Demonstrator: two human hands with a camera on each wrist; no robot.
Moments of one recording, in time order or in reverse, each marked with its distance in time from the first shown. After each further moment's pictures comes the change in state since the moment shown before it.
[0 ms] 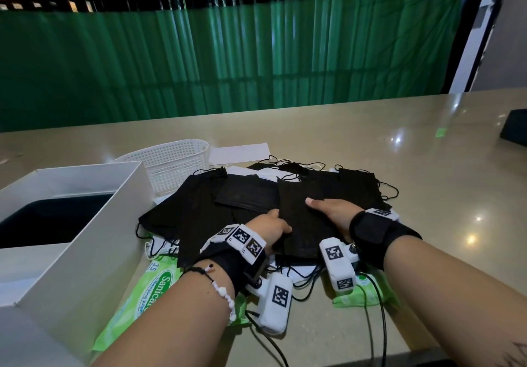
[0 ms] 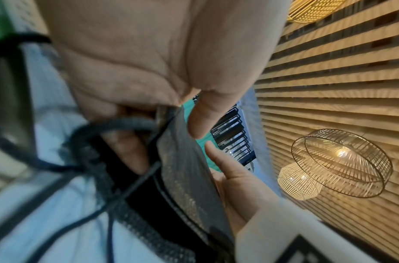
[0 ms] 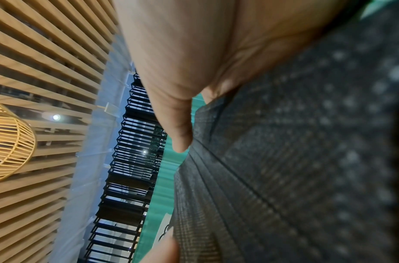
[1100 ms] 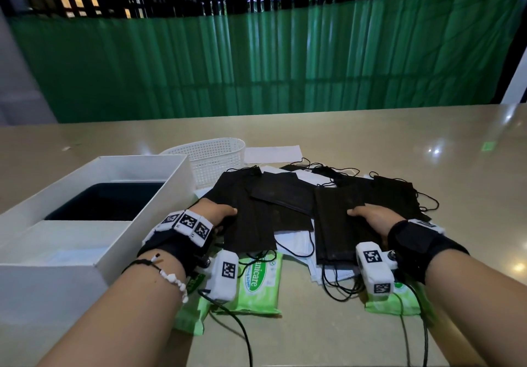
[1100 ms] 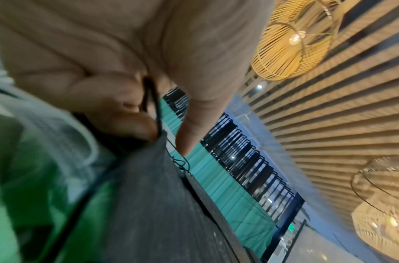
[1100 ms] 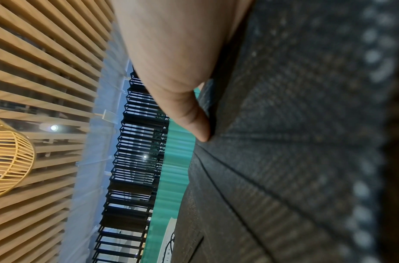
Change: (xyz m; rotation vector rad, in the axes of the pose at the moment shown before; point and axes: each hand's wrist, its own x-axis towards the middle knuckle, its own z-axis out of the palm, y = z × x) left_hand -0.057 -0.005 -0.133 0.253 0.512 -0.204; right_hand 0.002 0.002 -0.005 -0.054 0.105 -0.020
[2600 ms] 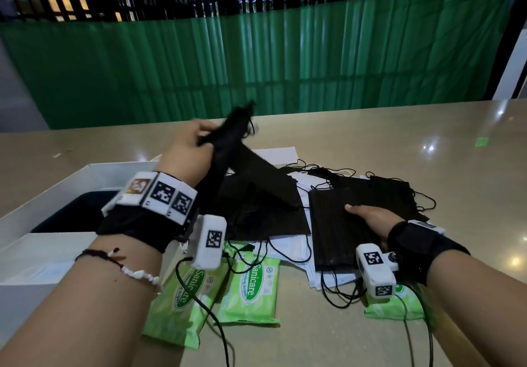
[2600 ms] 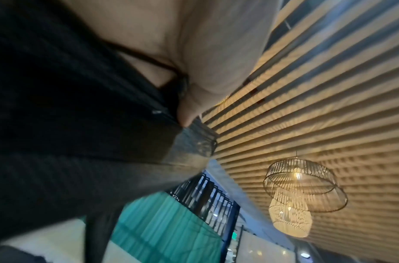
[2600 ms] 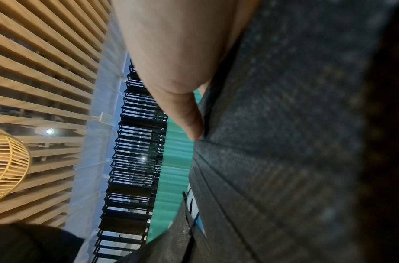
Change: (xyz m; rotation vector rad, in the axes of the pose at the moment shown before) left_hand -0.046 0.067 -0.054 -0.197 0.318 0.677; right_hand 0.004 0.001 -0.007 -0.070 0.009 0.017
